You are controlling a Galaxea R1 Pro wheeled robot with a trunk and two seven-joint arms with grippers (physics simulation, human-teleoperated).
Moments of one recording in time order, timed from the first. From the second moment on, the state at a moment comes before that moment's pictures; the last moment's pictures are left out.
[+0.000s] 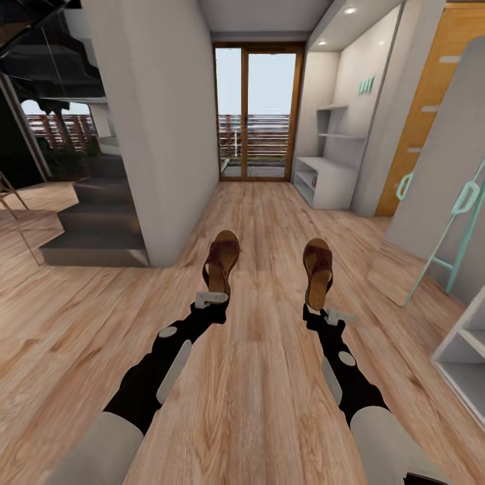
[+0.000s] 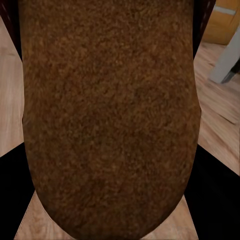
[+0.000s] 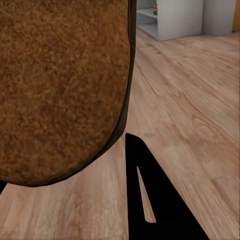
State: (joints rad) left arm -0.63 -0.07 -0.27 -1.09 0.27 0.28 -0.08; right arm -0.70 0.08 -0.23 -0.64 0.03 -0.27 0.00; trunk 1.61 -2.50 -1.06
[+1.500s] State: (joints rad) left arm -0.63 -0.07 -0.27 -1.09 0.27 0.28 -0.08; right arm -0.70 0.08 -0.23 -0.64 0.03 -0.27 0.00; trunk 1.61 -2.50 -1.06
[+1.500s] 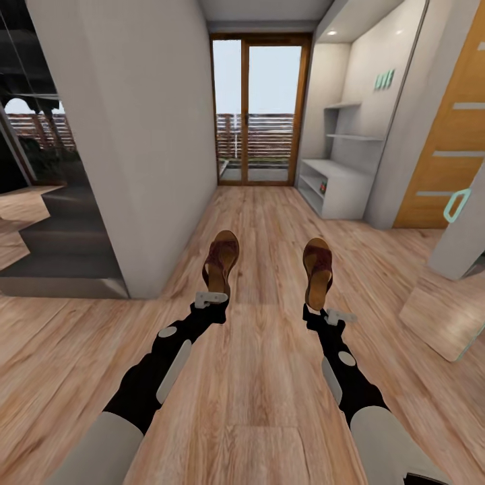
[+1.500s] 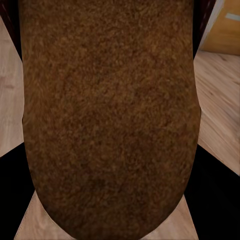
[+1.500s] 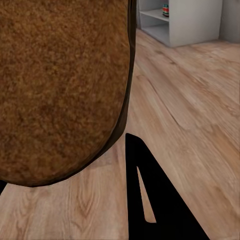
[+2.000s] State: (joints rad) left arm -0.63 -0.07 -0.27 -1.09 0.27 0.28 -0.08; right arm -0.70 0.08 -0.23 -0.64 0.03 -0.27 0.00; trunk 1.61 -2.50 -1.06
